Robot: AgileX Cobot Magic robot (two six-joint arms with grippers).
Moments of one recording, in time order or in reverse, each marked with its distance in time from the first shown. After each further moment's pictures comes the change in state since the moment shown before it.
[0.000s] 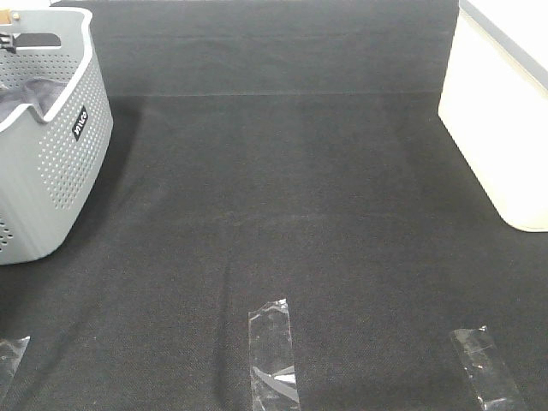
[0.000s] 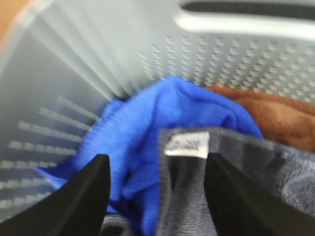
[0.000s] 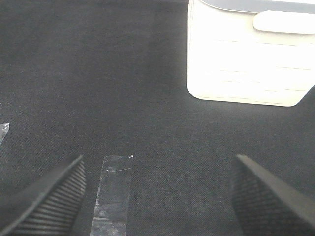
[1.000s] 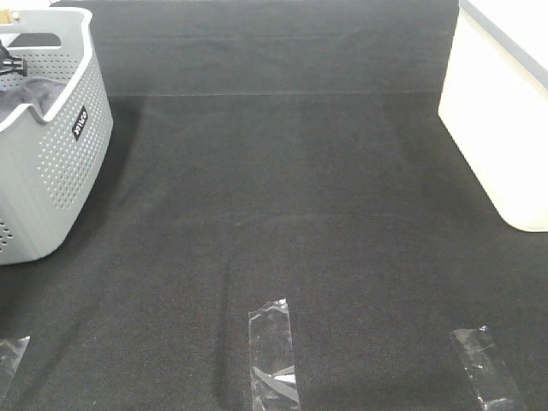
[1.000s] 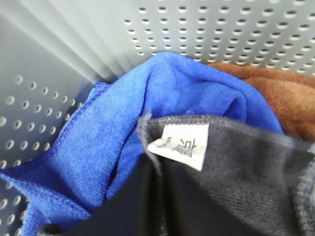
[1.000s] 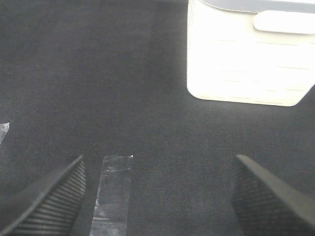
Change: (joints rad) left arm 0.000 0.043 0.000 0.006 -0.009 0.014; right arm 0.000 0.000 0.000 0.000 0.000 0.000
